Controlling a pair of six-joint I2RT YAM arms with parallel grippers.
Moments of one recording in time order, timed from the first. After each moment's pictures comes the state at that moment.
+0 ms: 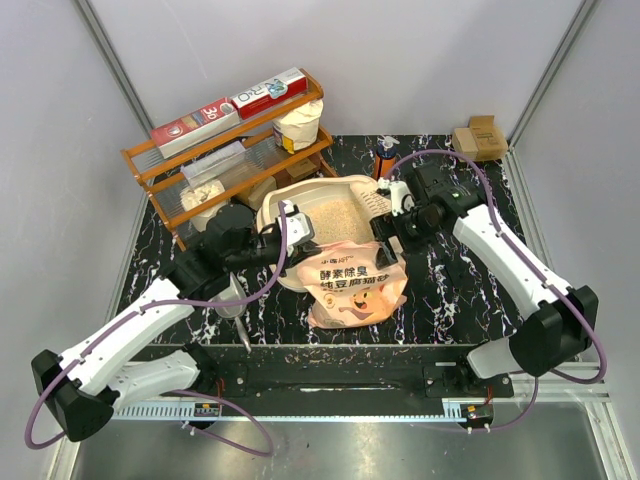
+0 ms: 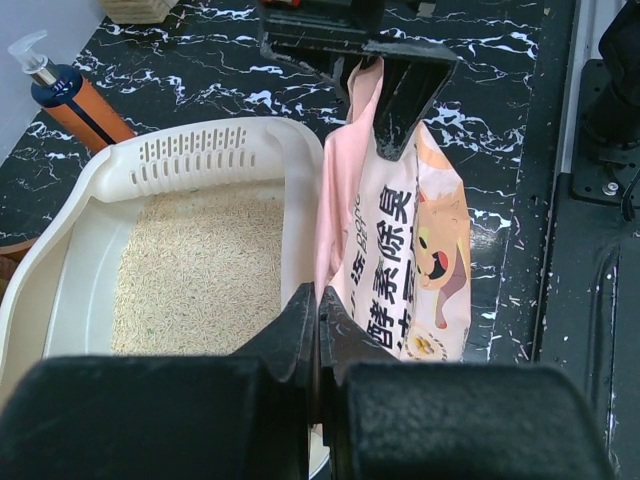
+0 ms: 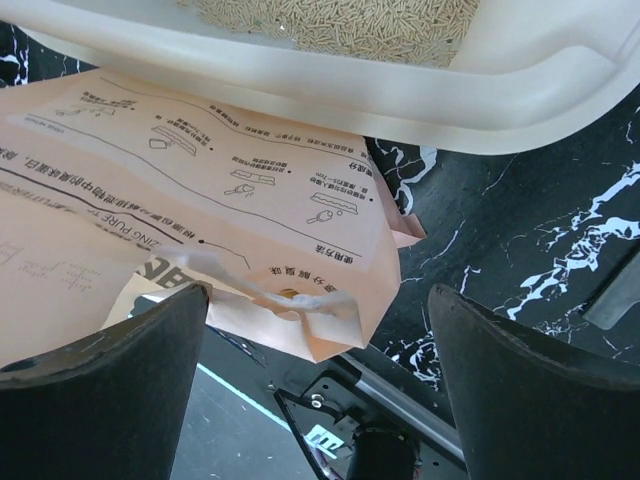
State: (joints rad) left arm -0.73 0.98 0.95 -0.28 0.47 0.29; right arm 0.45 1.42 1.36 -1.08 -0.31 -0.01
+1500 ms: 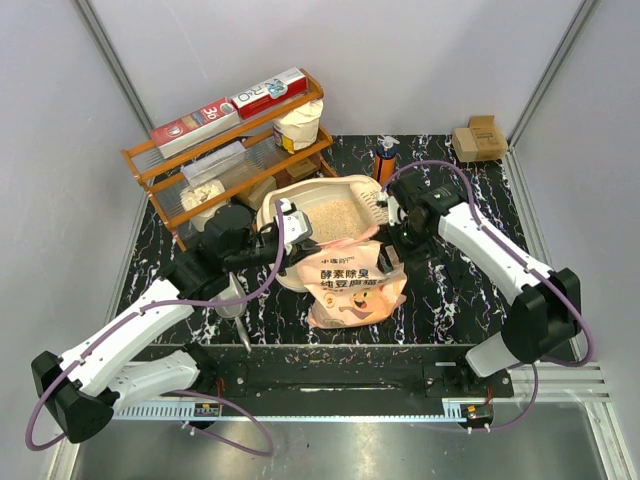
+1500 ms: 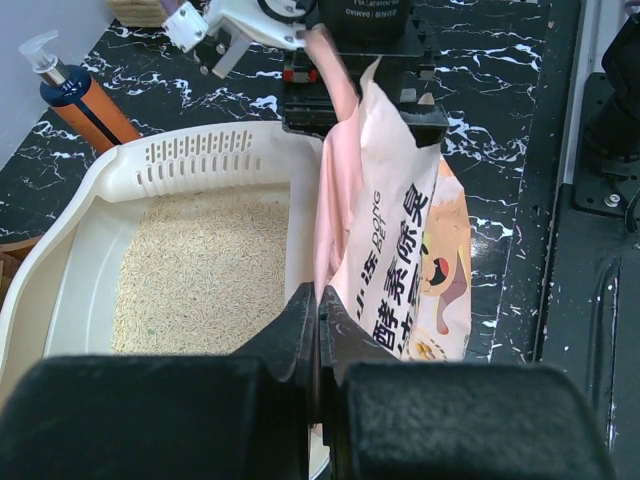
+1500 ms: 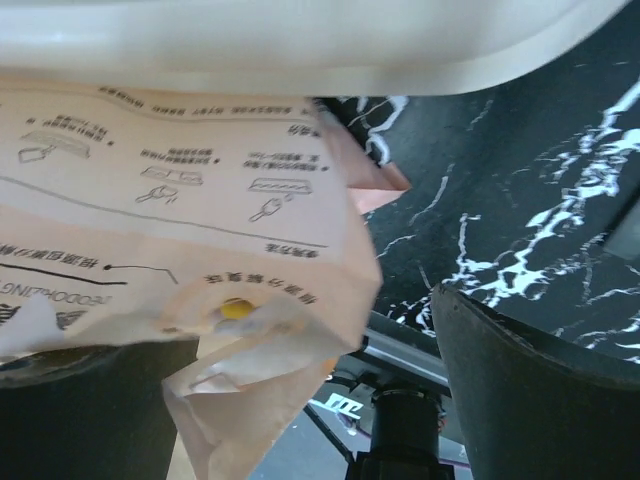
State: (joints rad) left arm -0.72 0.97 0.94 -0.25 0.47 0.27; right arm 0.49 1.50 1.30 -1.11 -0.20 0.13
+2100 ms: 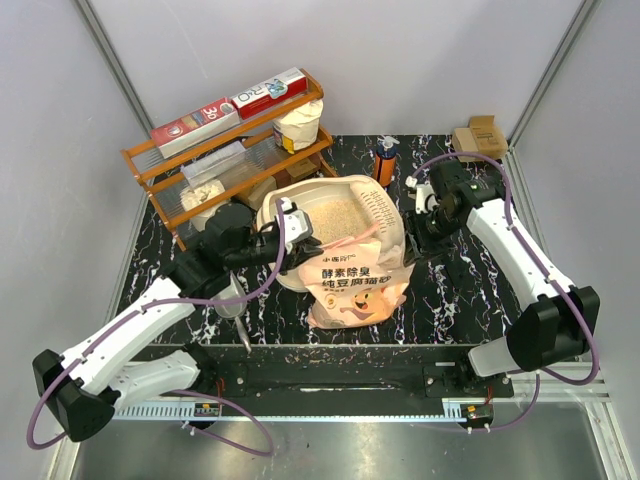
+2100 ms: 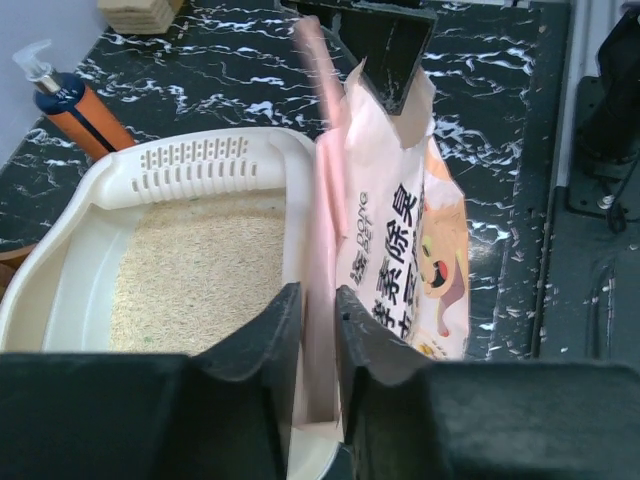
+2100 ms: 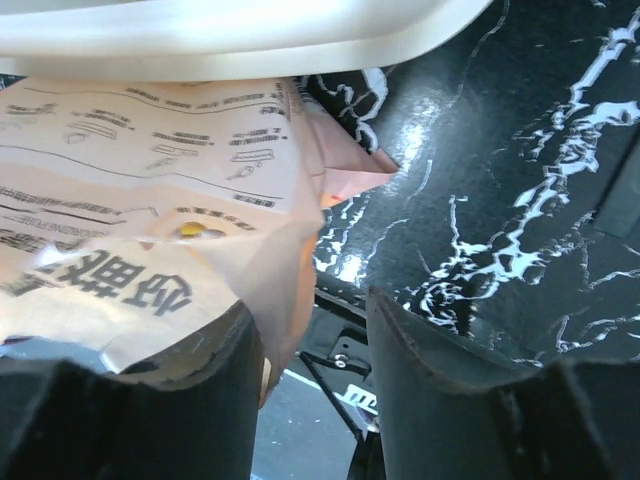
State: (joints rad) left arm -0.72 0.98 0.94 -0.24 0.48 0.27; right arm 0.29 1.44 1.35 -1.19 -0.29 0.06
